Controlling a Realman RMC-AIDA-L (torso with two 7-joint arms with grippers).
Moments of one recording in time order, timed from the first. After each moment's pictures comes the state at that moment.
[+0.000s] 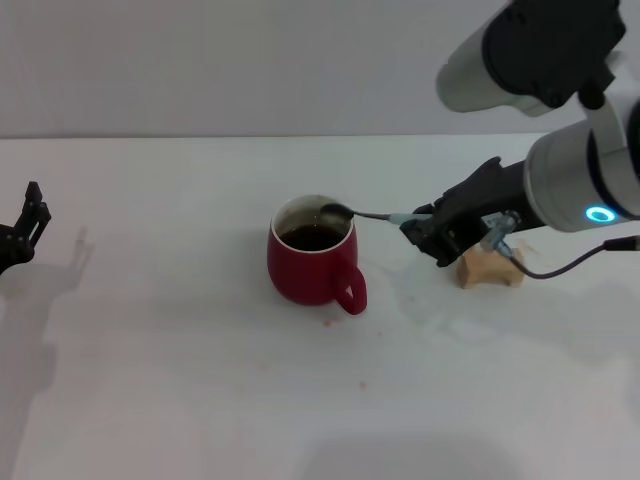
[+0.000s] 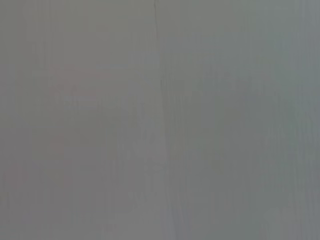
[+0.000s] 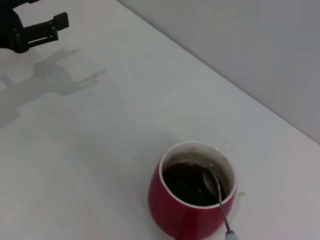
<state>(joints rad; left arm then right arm) -0.30 -2.07 -1.15 -0.24 2.48 1.12 0.00 0.54 2.08 1.48 1.81 -2.63 1.49 -0.29</state>
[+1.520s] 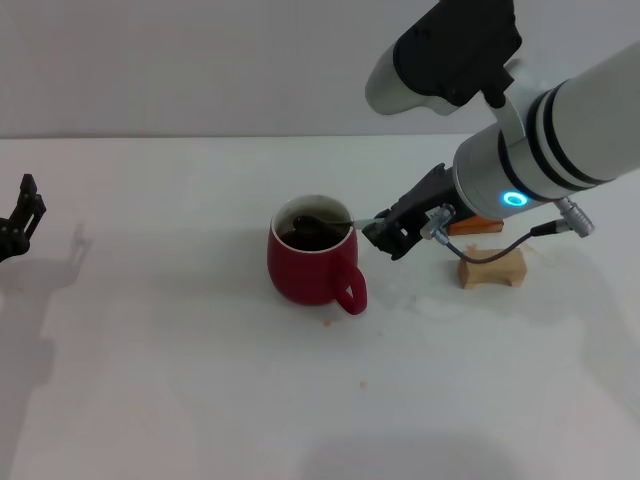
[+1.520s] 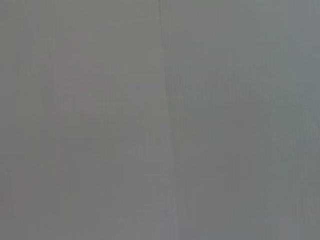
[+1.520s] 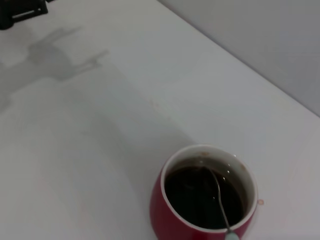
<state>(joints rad) -0.31 -2.07 -1.17 -0.24 2.48 1.12 0.00 0.72 2.08 1.46 1.46 -2.59 1.33 -0.32</state>
